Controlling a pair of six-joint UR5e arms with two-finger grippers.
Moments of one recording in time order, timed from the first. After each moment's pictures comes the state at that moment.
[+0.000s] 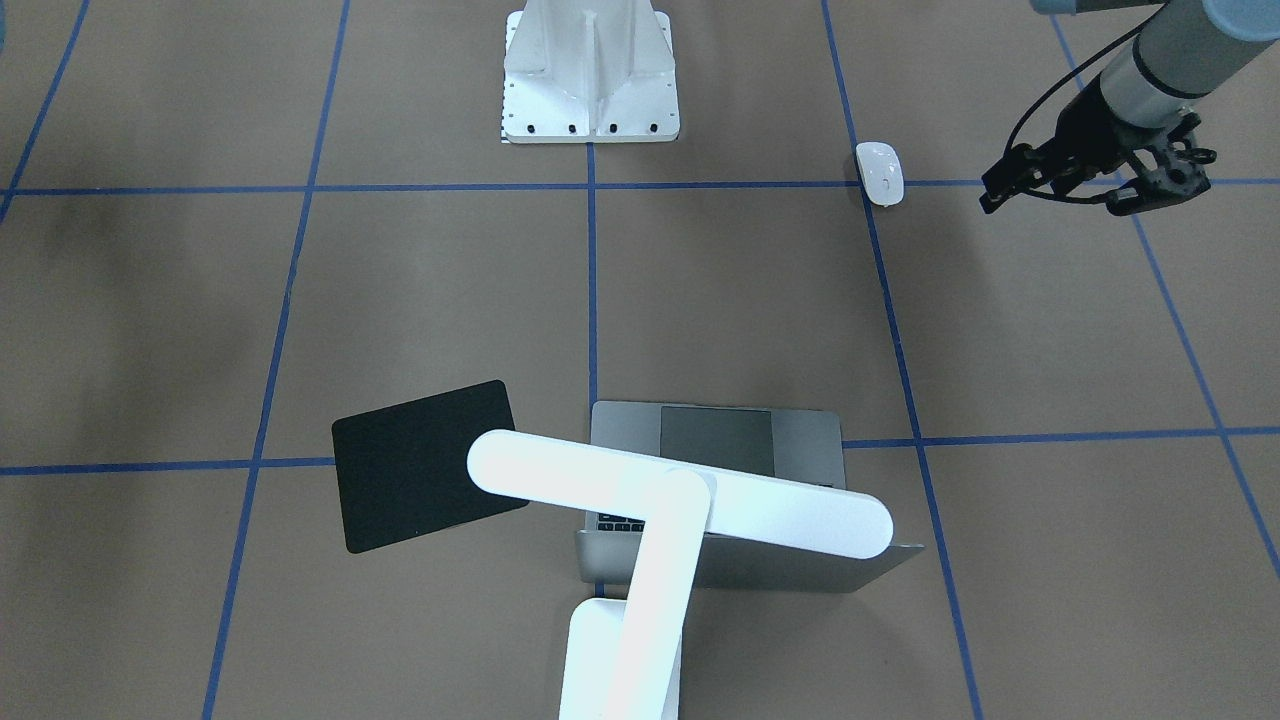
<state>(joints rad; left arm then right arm) -0.96 -1.54 -2.14 -1.48 -2.31 -0.95 1.21 -1.66 2.00 -1.84 2.10 0.03</state>
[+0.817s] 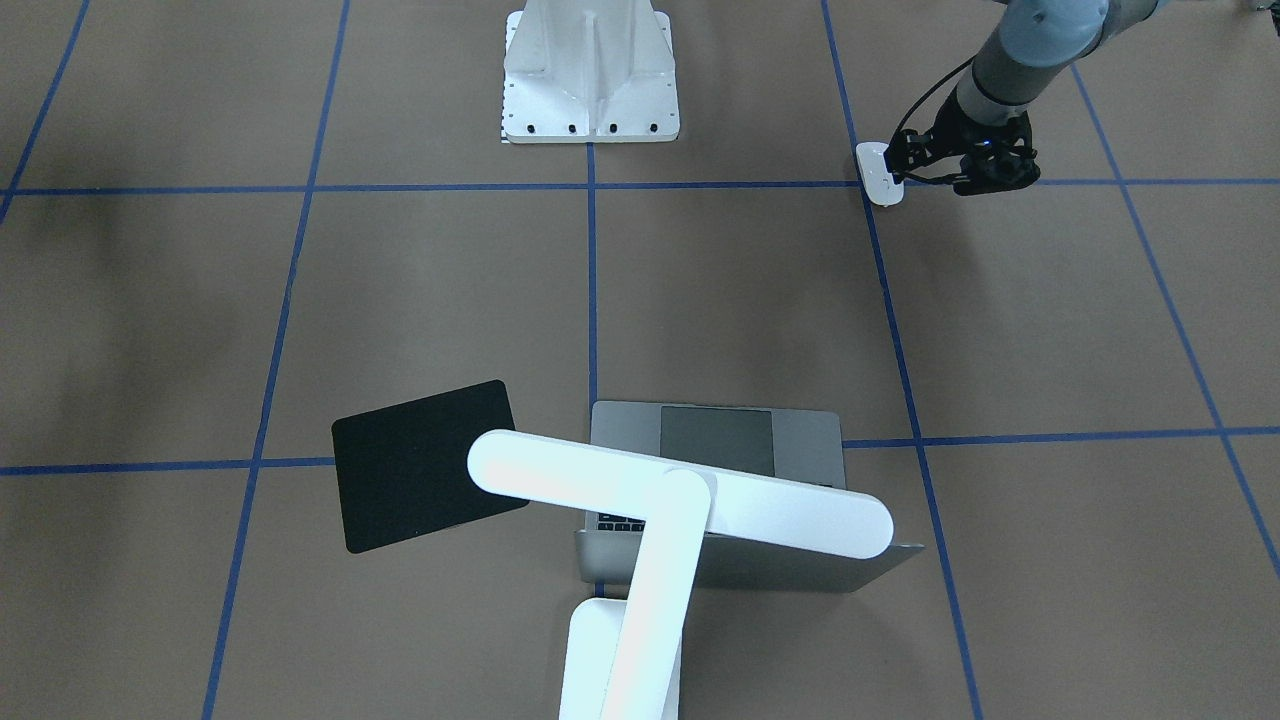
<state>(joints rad) -0.57 -1.42 -2.13 -1.70 -2.11 -1.13 1.21 -1.69 2.01 -1.84 2.07 -0.01</state>
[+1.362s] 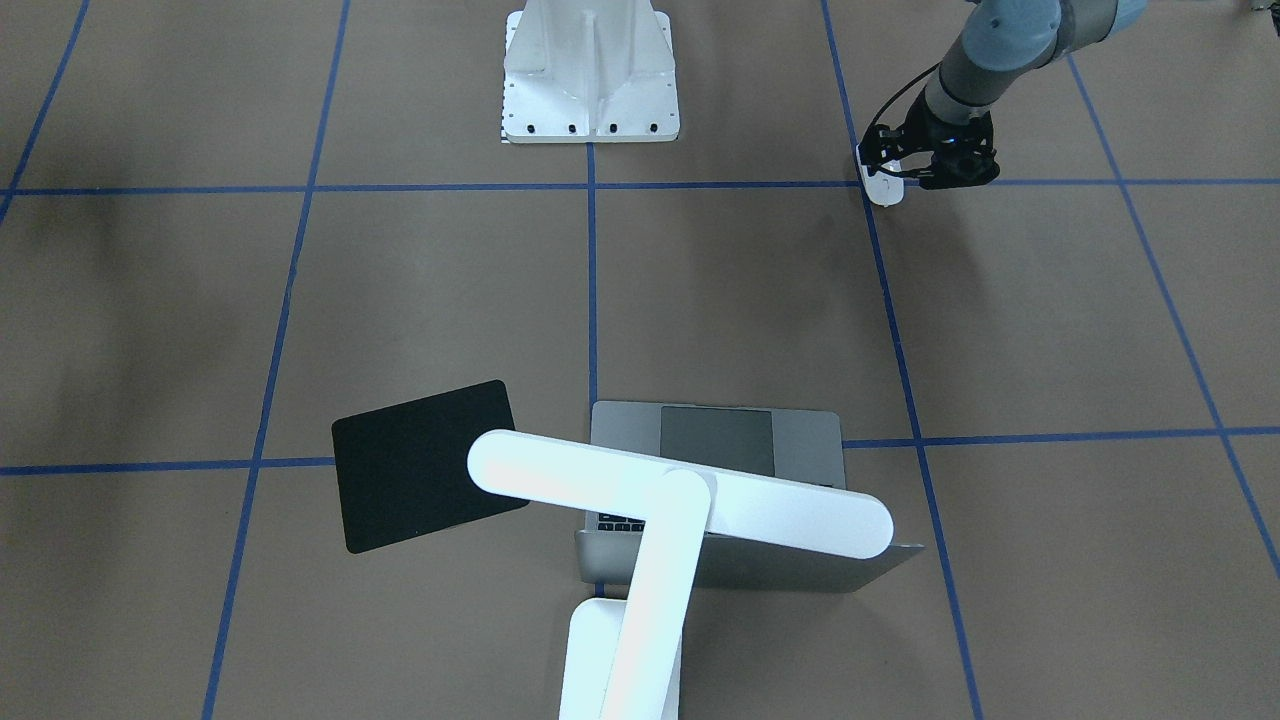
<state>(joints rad) -0.46 -1.41 -2.08 -1.85 -2.08 -1.24 1.21 -1.69 2.01 -1.84 2.07 -0.01</state>
